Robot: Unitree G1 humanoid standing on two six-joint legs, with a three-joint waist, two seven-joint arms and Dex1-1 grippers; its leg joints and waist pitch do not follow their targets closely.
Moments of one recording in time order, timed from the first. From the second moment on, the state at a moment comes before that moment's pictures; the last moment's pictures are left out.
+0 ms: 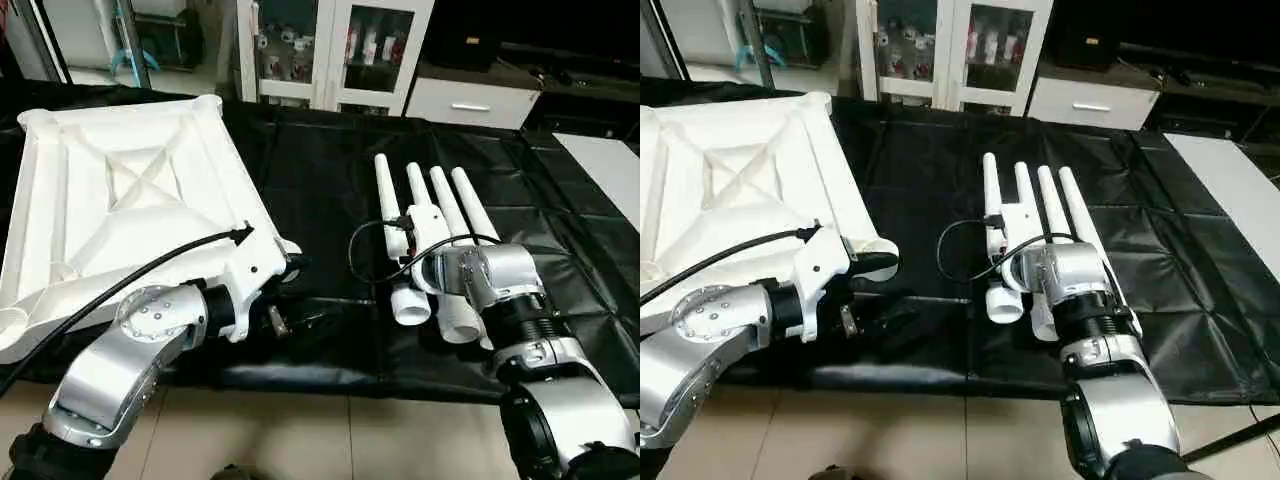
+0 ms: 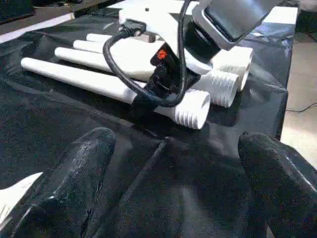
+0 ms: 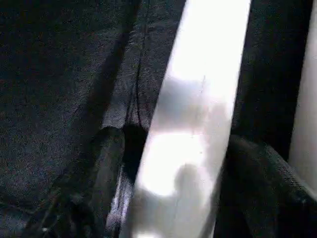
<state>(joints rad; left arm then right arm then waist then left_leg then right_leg) -0.24 0.50 -0.21 -0.37 -0.26 0.59 -0.78 -0.79 -0.17 -0.03 0.65 0.19 0.96 0.20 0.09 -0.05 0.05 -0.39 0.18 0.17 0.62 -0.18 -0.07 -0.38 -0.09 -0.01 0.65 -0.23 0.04</state>
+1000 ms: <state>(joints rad) -0.37 0.28 -0.04 -0.24 -0.20 0.51 -0.40 -0.71 -0.15 -0.35 0.23 0.59 0.91 0.44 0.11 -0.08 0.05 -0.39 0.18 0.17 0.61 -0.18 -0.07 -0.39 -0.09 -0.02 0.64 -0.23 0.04</state>
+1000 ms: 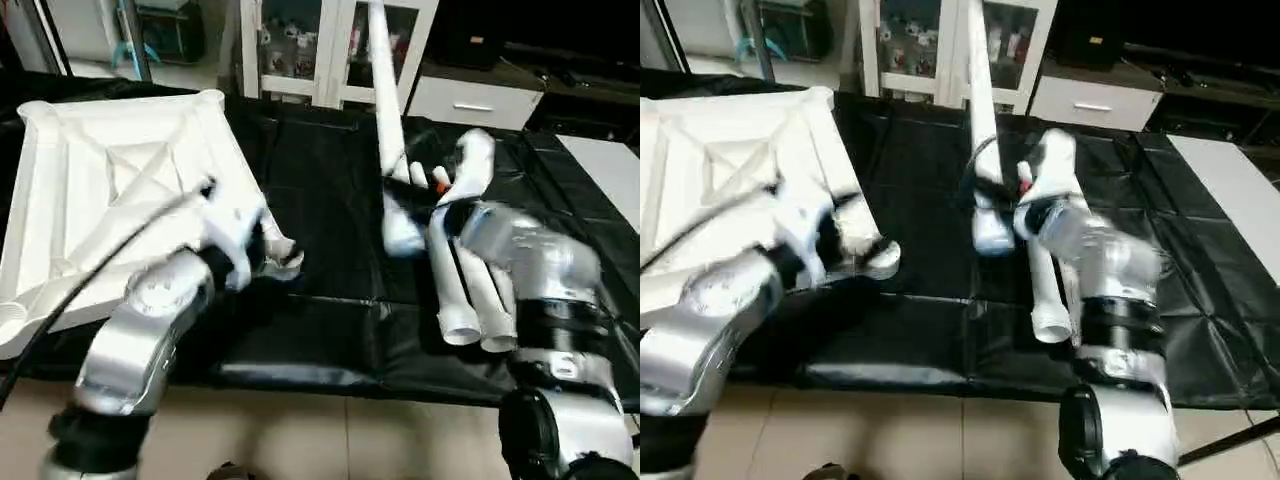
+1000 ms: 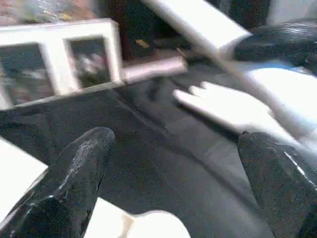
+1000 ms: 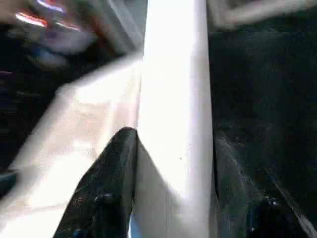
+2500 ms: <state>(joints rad) -0.66 -0.01 0.32 -0.11 -0.82 0.77 -0.11 -0.47 -0.36 0.29 -0.22 0.01 0.43 0.38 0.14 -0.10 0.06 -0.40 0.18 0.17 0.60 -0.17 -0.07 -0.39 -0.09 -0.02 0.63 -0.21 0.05</state>
